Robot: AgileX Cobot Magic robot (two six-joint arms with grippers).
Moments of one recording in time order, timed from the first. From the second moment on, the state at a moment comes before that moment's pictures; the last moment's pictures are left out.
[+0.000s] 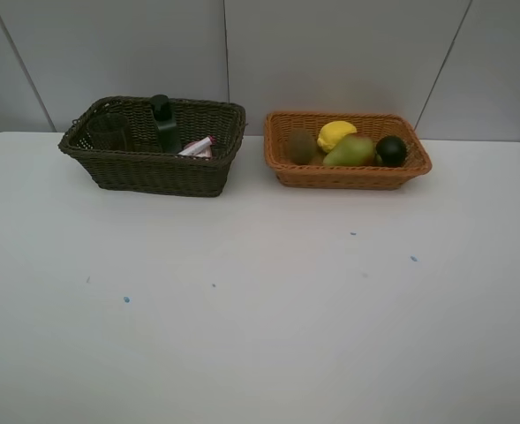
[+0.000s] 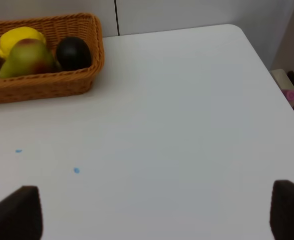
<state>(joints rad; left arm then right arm) 0.02 -0.01 -0.51 0.05 1.07 -0.05 -0.05 0.00 -0.53 -0.18 1.06 0.15</state>
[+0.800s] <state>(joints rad) 0.03 -0.01 -0.51 0.05 1.07 -0.05 -0.05 0.00 -0.53 -0.18 1.06 0.15</state>
